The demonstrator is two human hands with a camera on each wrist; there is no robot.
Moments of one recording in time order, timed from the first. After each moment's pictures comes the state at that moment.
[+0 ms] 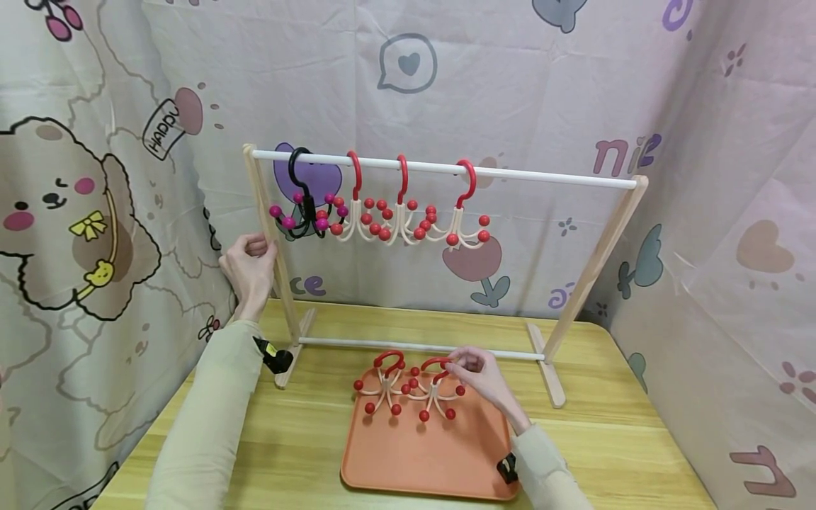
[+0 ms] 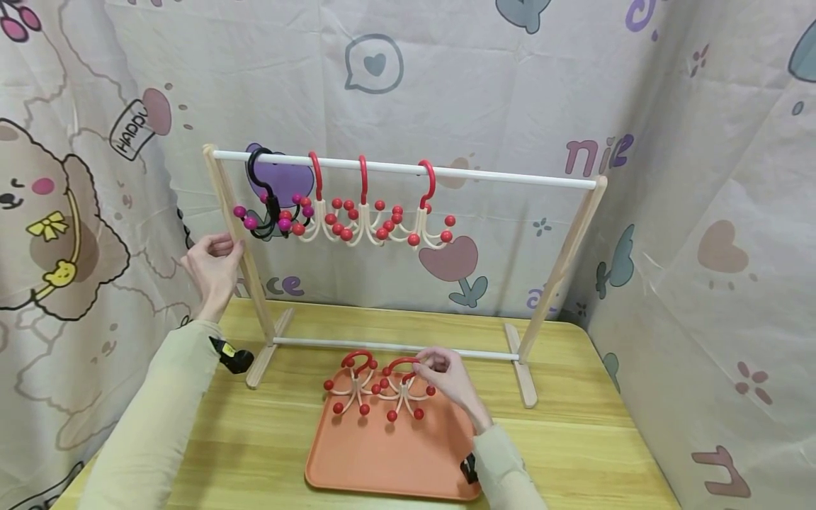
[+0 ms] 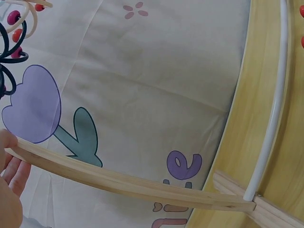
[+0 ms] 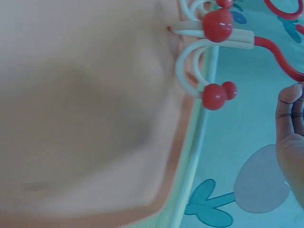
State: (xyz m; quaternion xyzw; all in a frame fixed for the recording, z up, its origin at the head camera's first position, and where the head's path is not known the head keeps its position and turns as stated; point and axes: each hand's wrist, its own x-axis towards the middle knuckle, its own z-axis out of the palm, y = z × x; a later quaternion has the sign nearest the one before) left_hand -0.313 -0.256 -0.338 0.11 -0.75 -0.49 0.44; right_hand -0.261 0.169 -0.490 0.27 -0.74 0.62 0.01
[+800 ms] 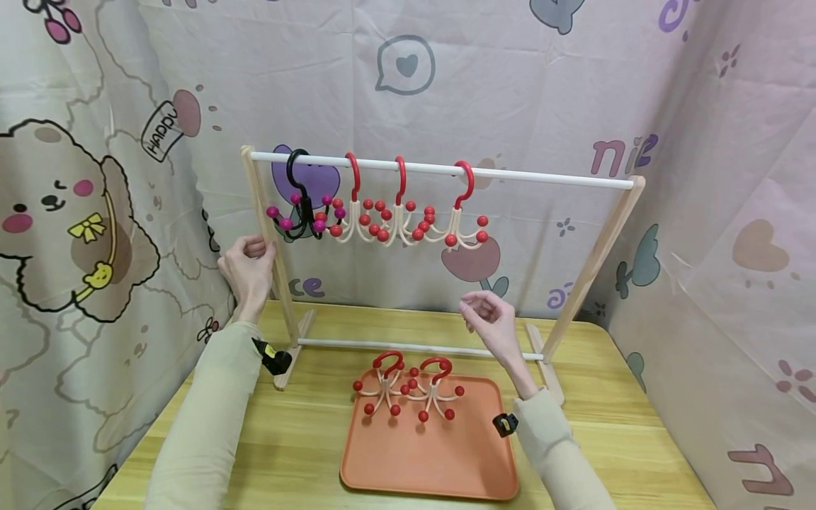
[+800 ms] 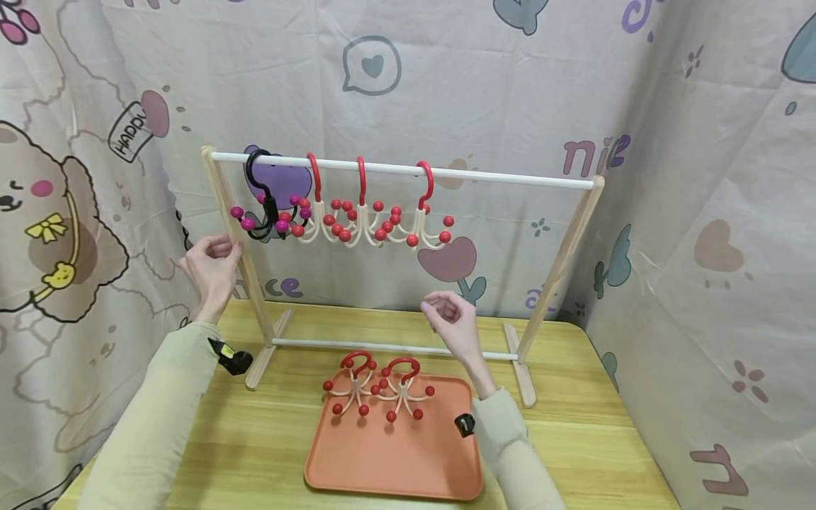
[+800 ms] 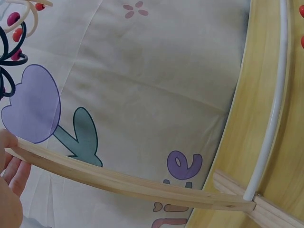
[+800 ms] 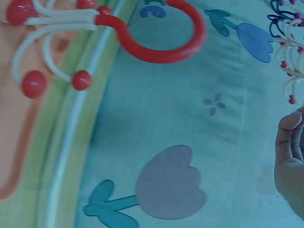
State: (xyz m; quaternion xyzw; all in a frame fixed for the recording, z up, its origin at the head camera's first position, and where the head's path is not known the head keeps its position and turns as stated) left_hand -0.313 -0.257 -0.338 0.11 -0.75 -0.49 0.44; right_hand -0.275 0.156 -0.388 0.26 -0.68 0.66 0.18
